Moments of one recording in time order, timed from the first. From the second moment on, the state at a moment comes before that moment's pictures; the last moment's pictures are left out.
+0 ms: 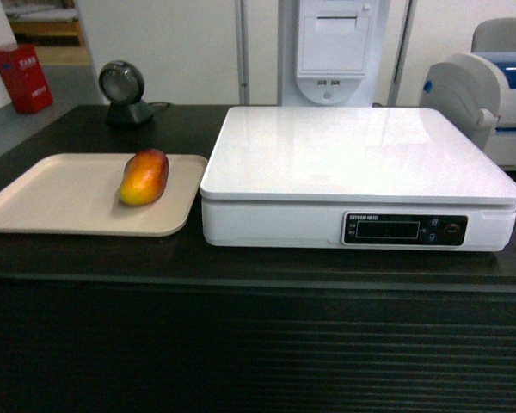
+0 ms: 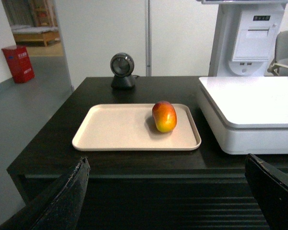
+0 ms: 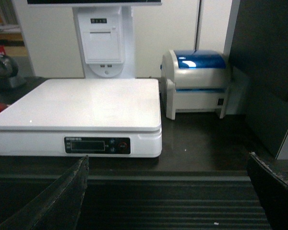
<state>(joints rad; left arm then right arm) 0.00 0.01 0.01 0.00 0.00 -0.01 0.00 0.00 0.01 0.00 0.00 0.00</state>
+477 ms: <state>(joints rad) 0.00 0.01 0.01 0.00 0.00 -0.01 0.00 0.00 0.01 0.00 0.00 0.00</state>
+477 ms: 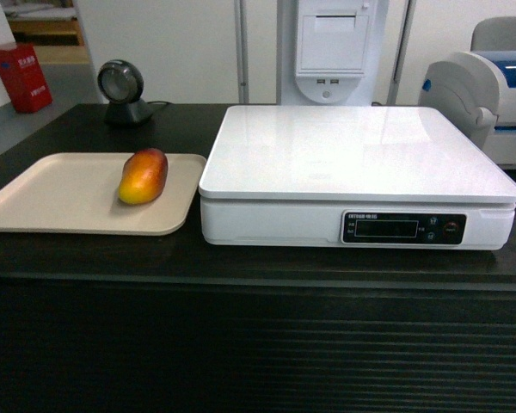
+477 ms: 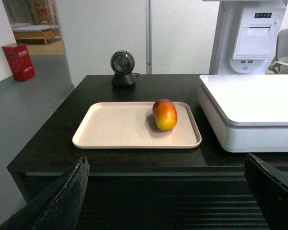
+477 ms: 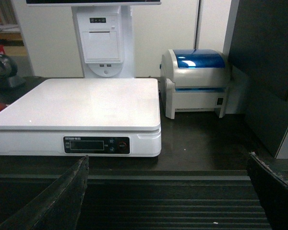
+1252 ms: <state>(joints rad) -0.01 0.02 0.03 -0.06 -0.04 -0.02 0.00 0.00 0.01 0.00 0.00 0.00</state>
